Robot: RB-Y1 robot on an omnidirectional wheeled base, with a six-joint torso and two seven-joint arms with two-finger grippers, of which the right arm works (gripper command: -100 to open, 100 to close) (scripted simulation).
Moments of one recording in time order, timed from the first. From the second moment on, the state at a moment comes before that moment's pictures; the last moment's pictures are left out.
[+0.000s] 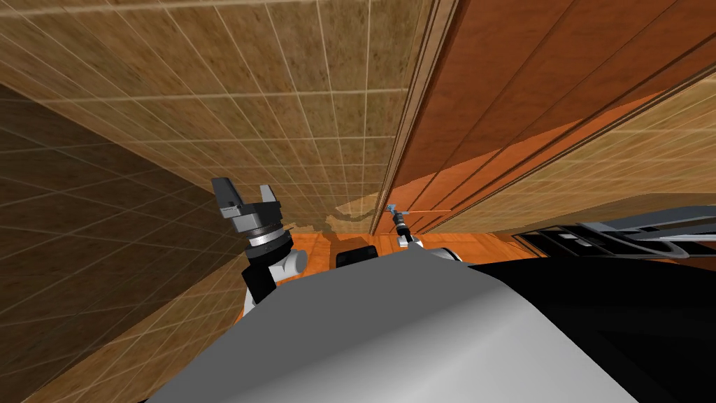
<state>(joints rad) -0.14 -0.29 -0.14 -0.44 -0.08 -0.94 -0.22</state>
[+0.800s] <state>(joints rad) -0.10 -0.34 -0.07 -0.45 -0.03 -0.99 -0.32</state>
